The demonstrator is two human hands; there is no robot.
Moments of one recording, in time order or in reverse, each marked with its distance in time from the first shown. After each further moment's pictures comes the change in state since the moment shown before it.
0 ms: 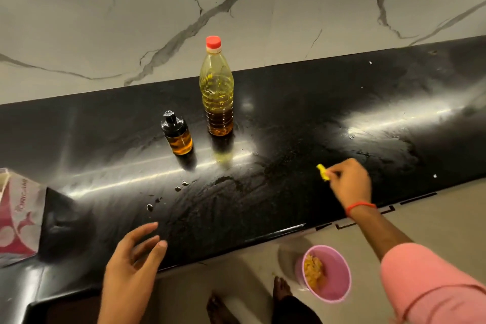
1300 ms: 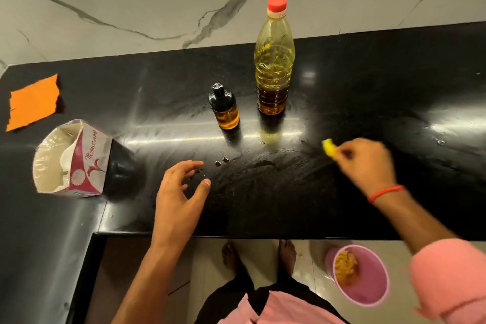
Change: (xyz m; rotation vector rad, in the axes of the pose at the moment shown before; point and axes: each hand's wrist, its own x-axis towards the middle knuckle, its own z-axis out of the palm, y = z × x) left_hand 0.043 0.031 0.027 0.284 0.113 0.113; right_hand 0.040 -0.079 0.026 -0.077 -0.143 -0.399
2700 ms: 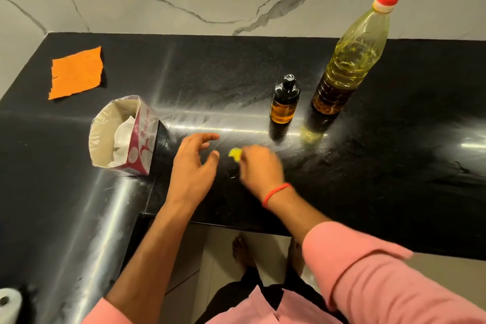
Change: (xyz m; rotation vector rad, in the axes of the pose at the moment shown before) left_hand 0.062 -0.060 -0.075 -0.071 0.029 -0.016; right_hand -0.034 -0.305 0.080 0.104 -0.318 -0.261
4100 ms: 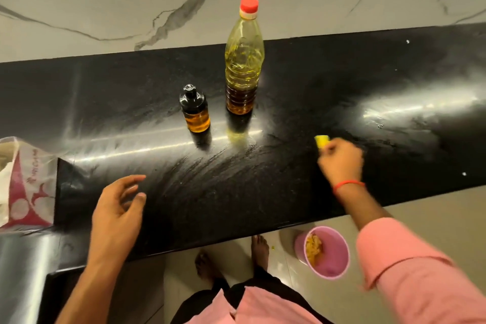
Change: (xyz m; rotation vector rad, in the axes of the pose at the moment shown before) left_hand -0.025 -0.014 0.020 -0.050 -0.109 -0.037; right_hand -0.097 0.260 -0.090 0.094 0.428 0.836
